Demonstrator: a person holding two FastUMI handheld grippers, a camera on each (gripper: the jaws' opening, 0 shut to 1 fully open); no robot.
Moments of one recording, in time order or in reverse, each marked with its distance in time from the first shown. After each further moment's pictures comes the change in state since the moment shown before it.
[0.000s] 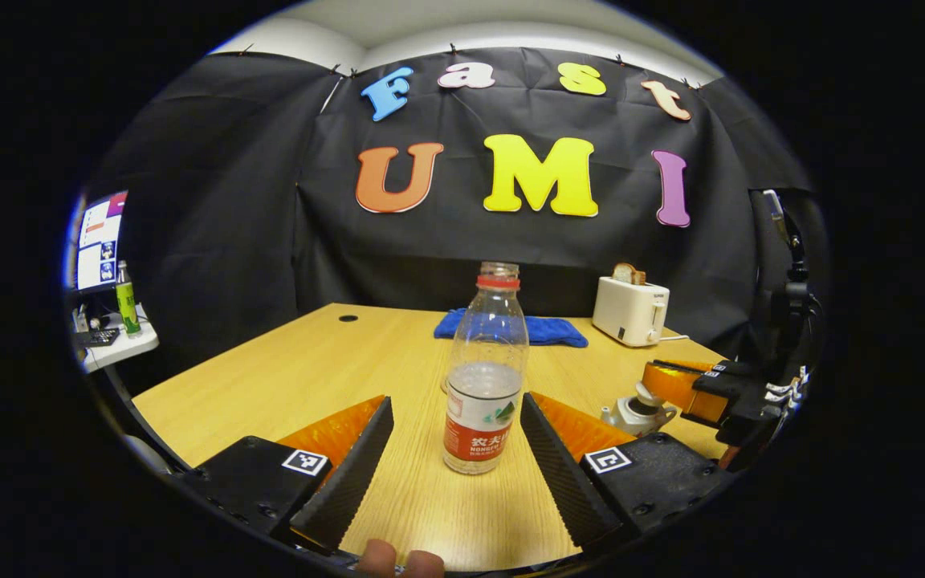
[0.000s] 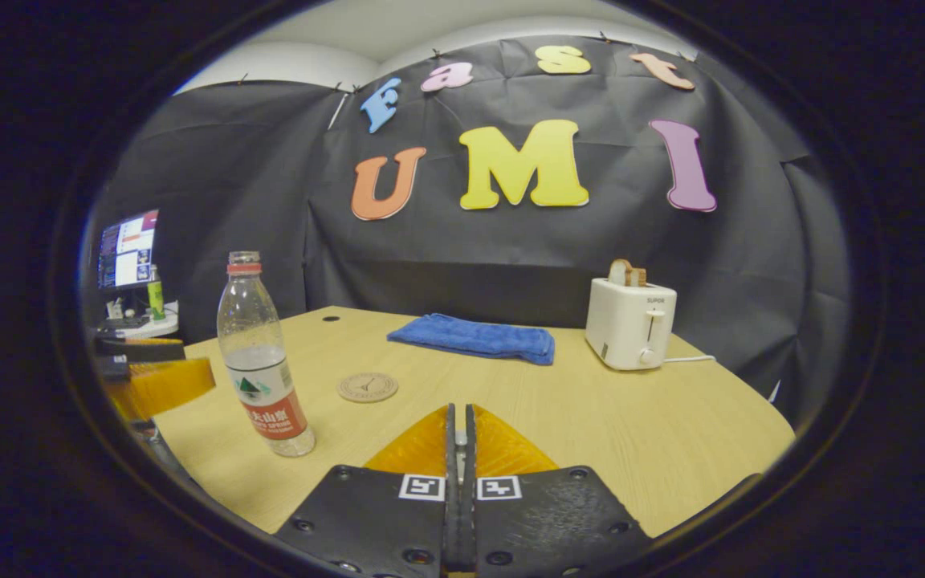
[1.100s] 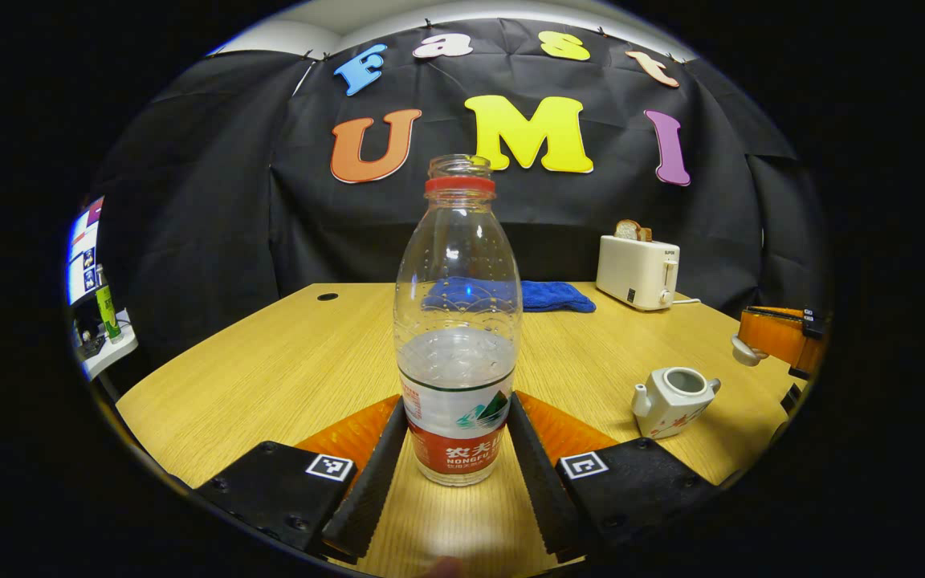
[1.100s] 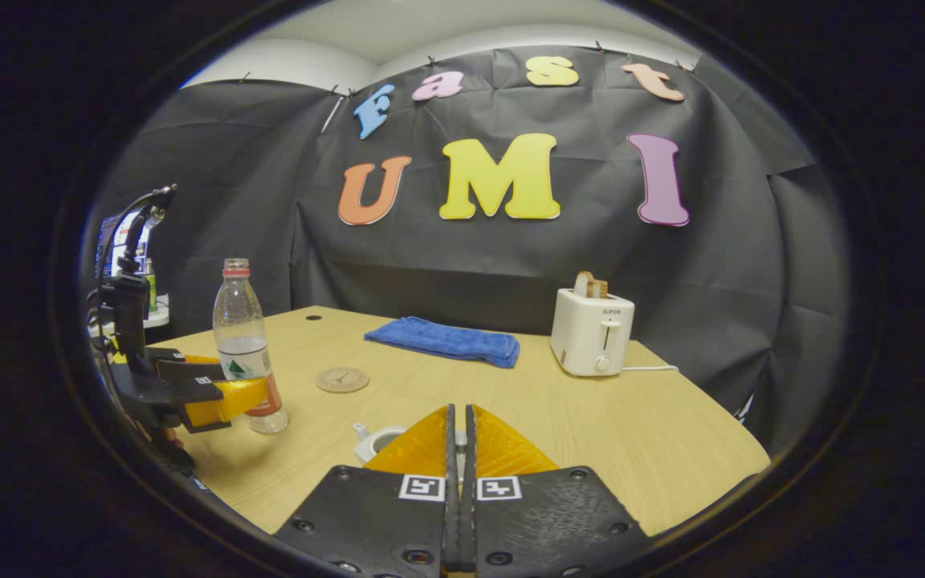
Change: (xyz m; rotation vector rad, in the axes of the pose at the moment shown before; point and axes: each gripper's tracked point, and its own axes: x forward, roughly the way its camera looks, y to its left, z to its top) left arm 0.057 -0.003 -0.034 0.092 0.087 0.016; right arm -0.039 -0.047 0.000 -0.026 -0.011 -0.054
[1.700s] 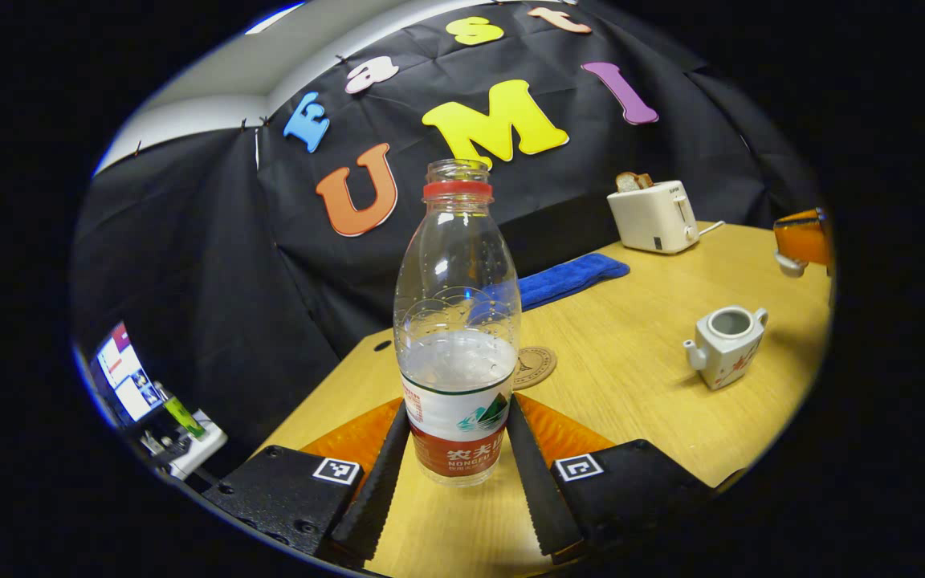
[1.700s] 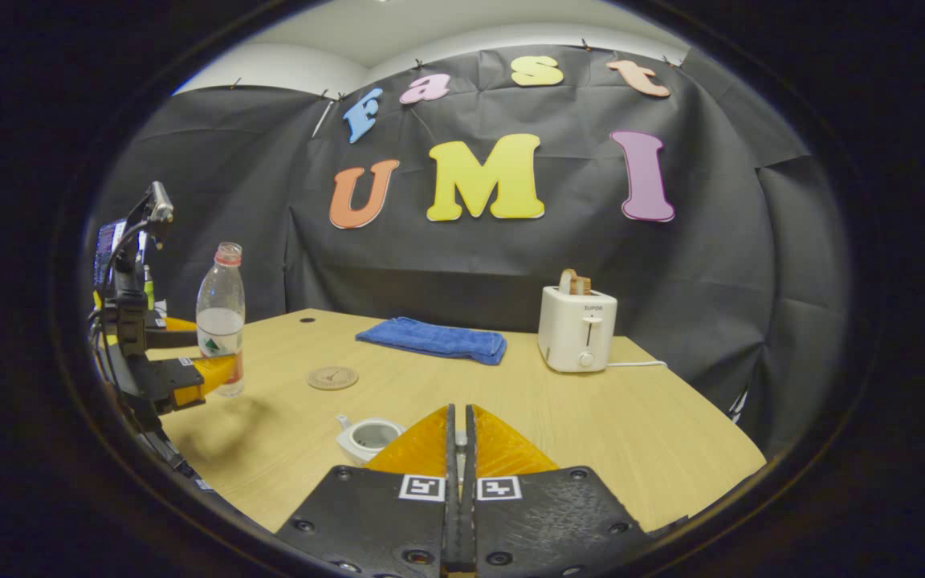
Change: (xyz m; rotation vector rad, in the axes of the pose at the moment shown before) left arm -0.018 0.041 0.034 0.429 -0.042 0.186; right arm -0.016 -0.030 -0.004 0.024 -0.001 -0.020
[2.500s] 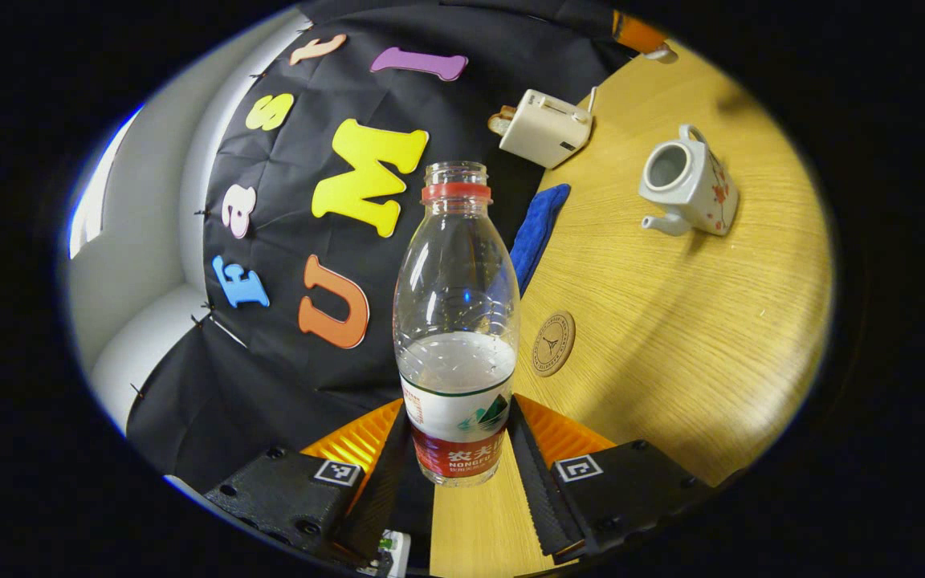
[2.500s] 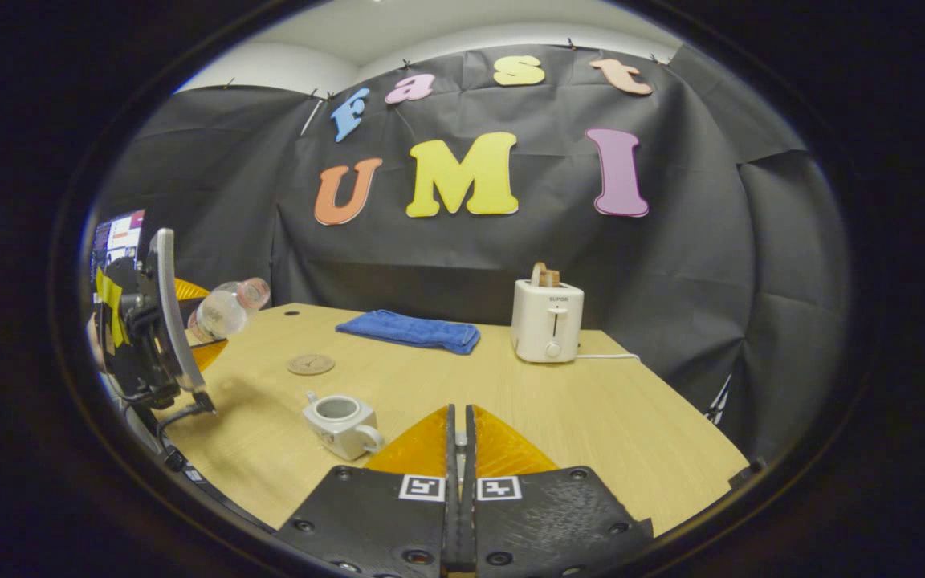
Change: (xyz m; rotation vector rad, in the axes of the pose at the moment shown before) left arm 0.000 -0.016 0.024 0.767 -0.079 0.051; right arm -0.022 -0.041 -0.015 0.001 0.011 -0.039
